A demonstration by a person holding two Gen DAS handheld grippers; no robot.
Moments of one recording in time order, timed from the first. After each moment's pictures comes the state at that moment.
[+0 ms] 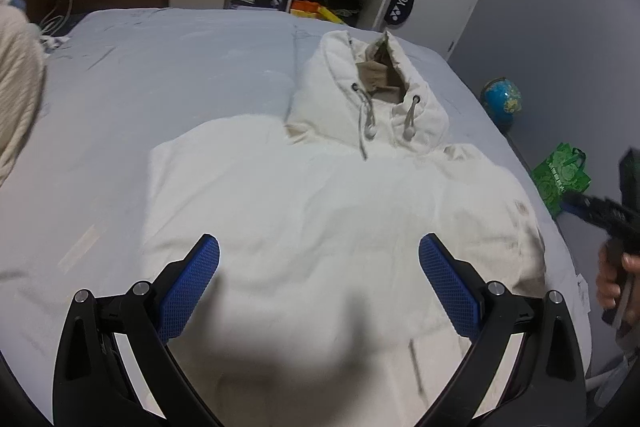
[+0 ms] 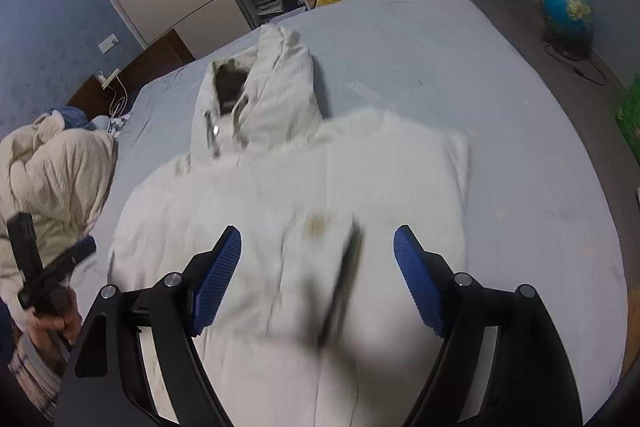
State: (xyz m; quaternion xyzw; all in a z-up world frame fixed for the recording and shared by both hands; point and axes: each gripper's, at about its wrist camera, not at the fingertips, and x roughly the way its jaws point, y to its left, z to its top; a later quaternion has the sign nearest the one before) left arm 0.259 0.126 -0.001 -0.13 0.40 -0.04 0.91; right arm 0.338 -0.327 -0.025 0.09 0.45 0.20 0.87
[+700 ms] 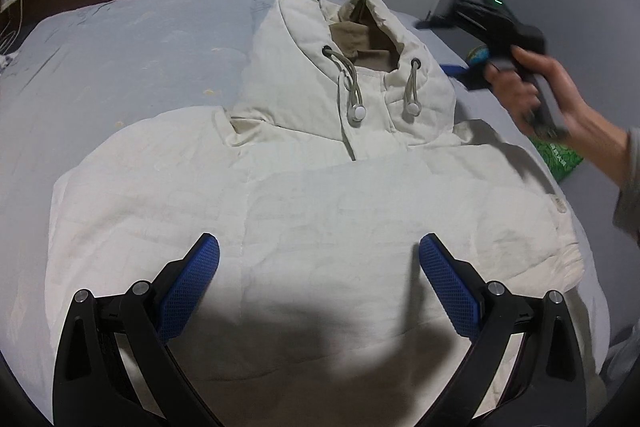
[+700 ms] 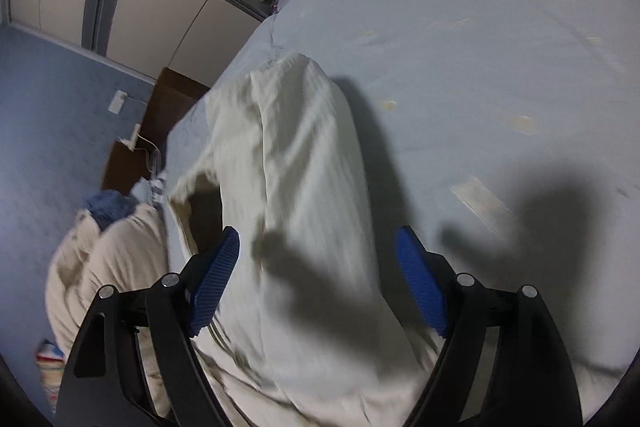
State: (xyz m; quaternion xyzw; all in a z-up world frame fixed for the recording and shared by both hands) left arm 0.337 0.104 -0.061 -0.10 0.43 -0.10 0.89; right arm 0.643 -0.219 -0.101 0.27 0.53 0.28 0.76
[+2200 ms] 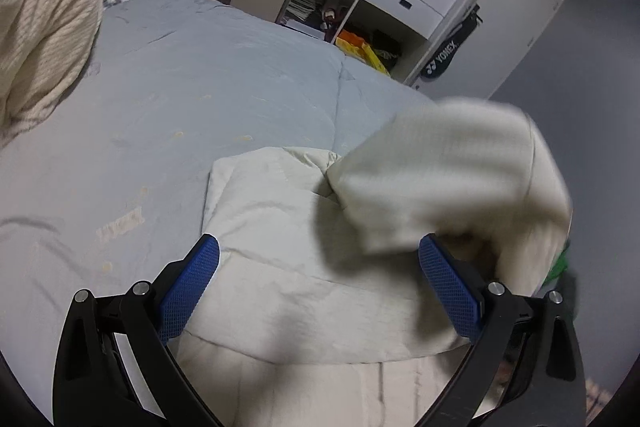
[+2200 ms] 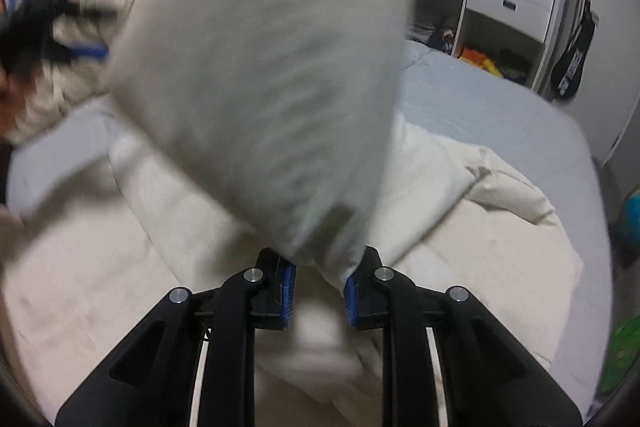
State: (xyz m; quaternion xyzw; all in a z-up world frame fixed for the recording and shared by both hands) left arm 0.223 0.199 0.047 -0.27 0.36 0.02 0.89; right arm 0.267 -0.198 -0.071 -0.20 0.31 0.37 0.85
